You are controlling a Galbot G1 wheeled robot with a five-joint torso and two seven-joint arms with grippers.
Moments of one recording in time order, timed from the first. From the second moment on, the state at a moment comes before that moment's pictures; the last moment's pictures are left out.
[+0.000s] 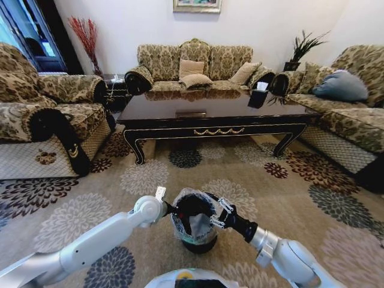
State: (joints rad) left arm 0.66 -0.82 0.37 -1.93 -1.56 0.74 -0.76; right arm -1.69 0.90 0.52 2.25 -0.42 0.39 -0.22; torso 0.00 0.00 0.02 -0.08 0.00
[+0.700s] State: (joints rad) left arm 0.92 -0.64 -0.05 -1.94 -1.53 0.74 -0.75; right arm -1.70 0.92 0.52 2.21 -0.42 0.42 -0.20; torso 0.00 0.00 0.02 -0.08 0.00
